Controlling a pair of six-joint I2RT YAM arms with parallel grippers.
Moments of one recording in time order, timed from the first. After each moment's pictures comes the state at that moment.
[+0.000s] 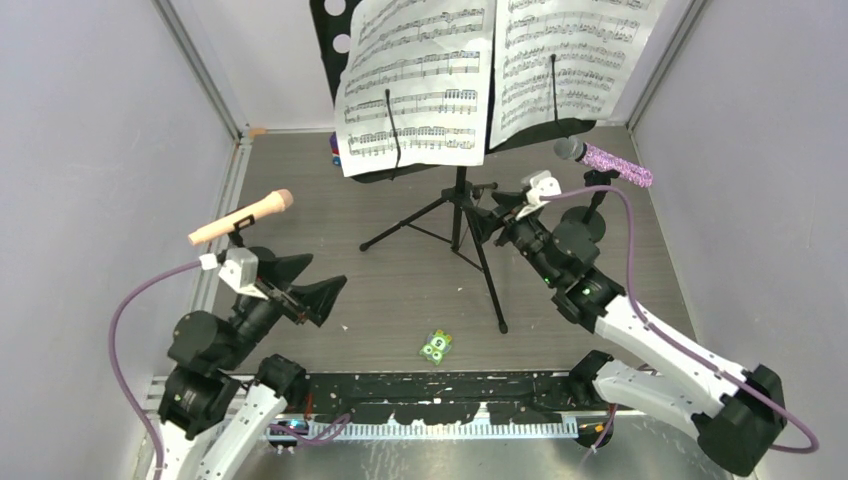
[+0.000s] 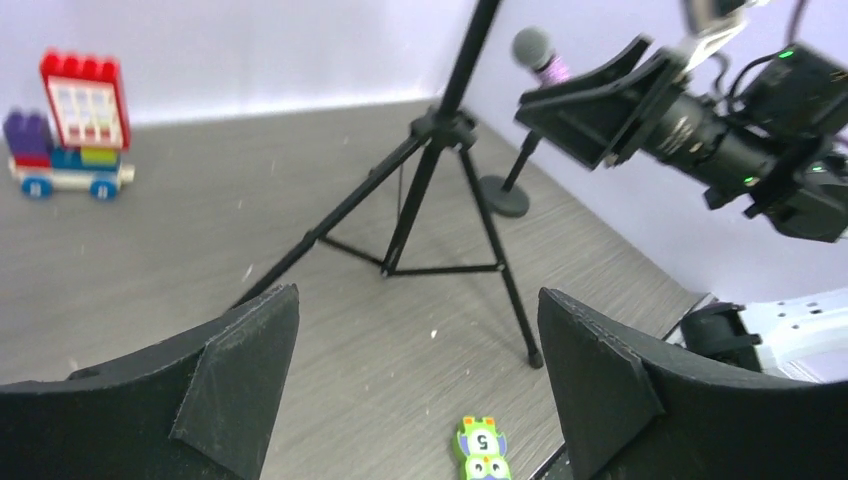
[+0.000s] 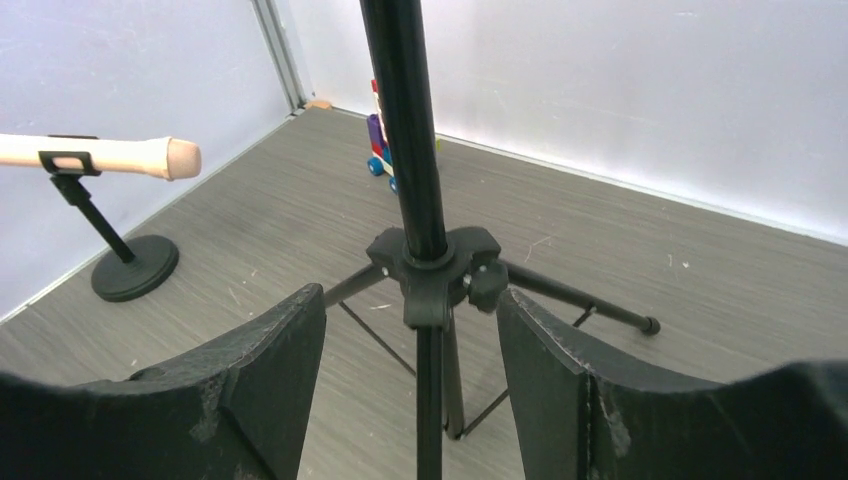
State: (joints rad) left arm -0.46 0.18 0.72 -0.45 0.17 -0.36; right arm 0.69 0.94 0.67 0.38 0.11 0.09
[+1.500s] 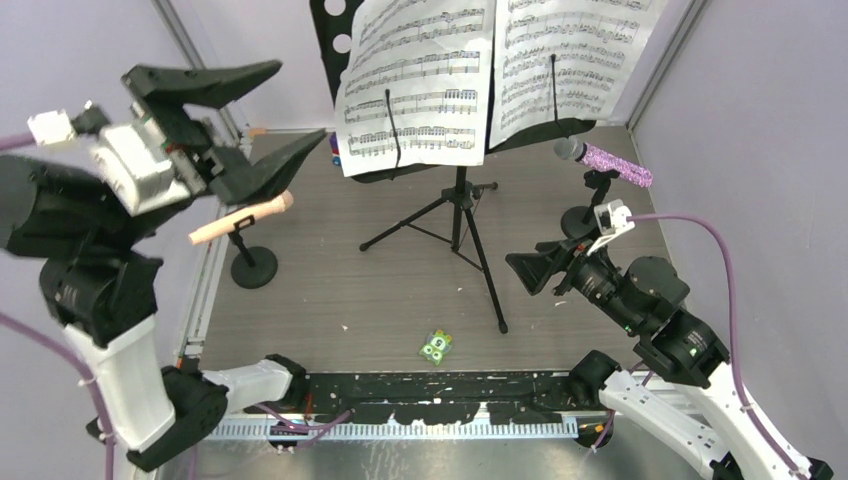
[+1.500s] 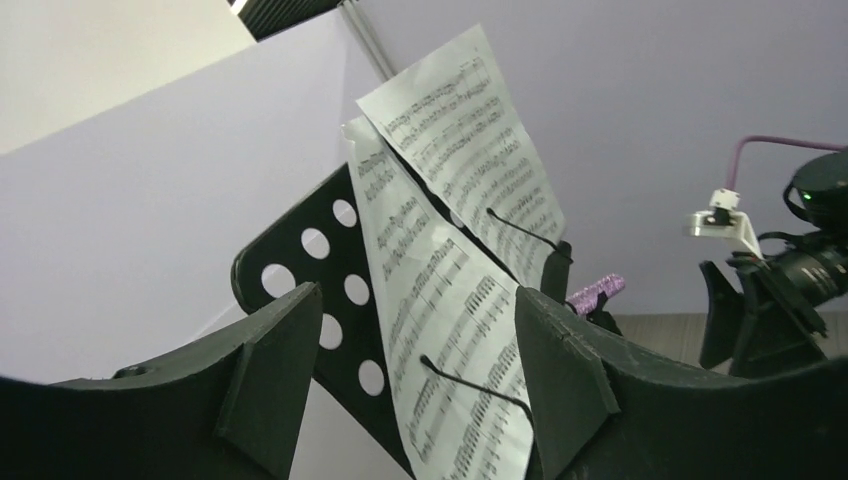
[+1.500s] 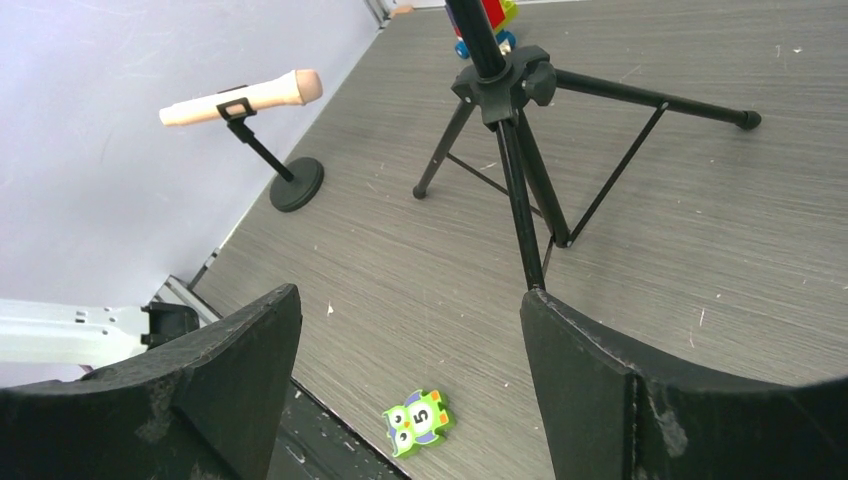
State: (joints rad) left arm -0.46 1.15 2.22 -0.55 0.65 0.28; right arm 0.69 0.49 0.89 -0.50 0.02 0.47
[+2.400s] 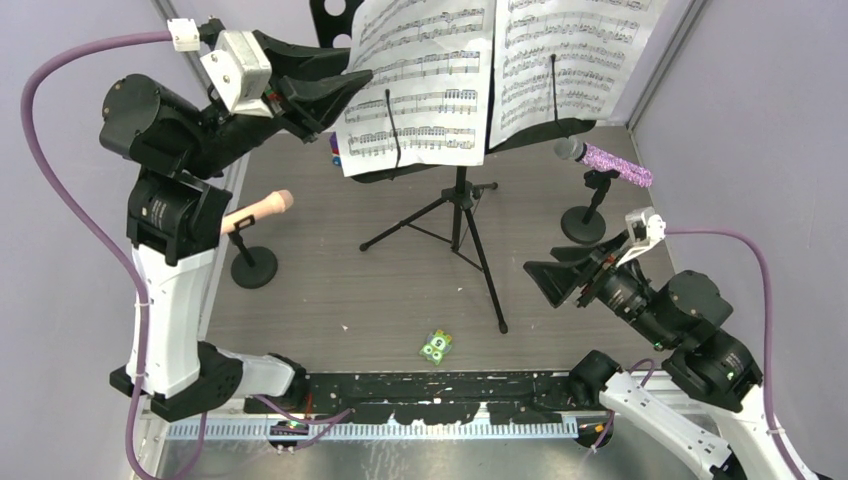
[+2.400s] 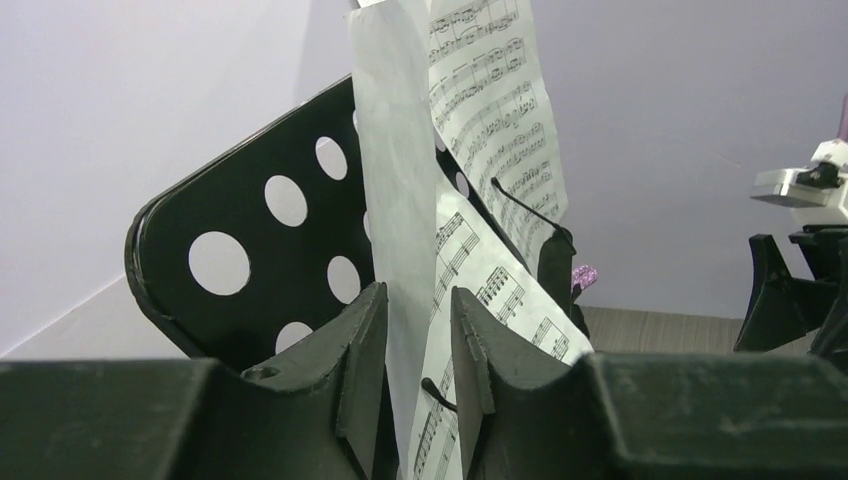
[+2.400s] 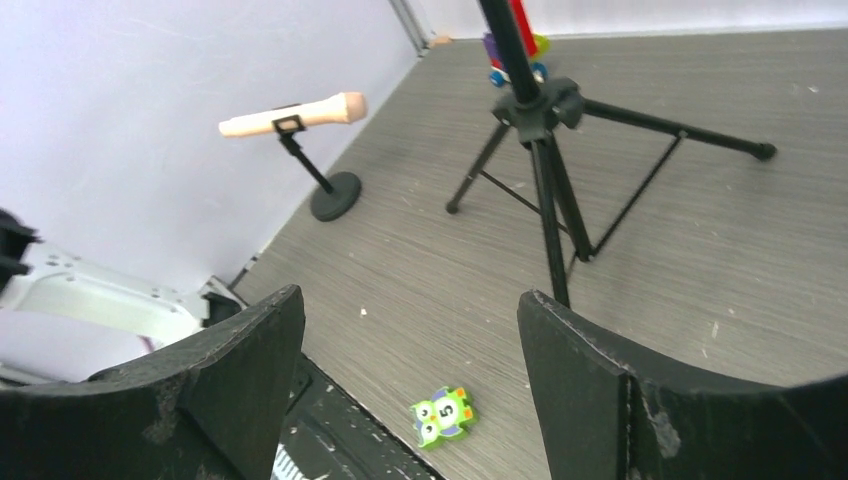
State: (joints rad) left arm -0.46 1.33 2.19 -0.40 0.64 0.15; right arm 0.69 0.41 0.97 -0.60 0.01 0.47
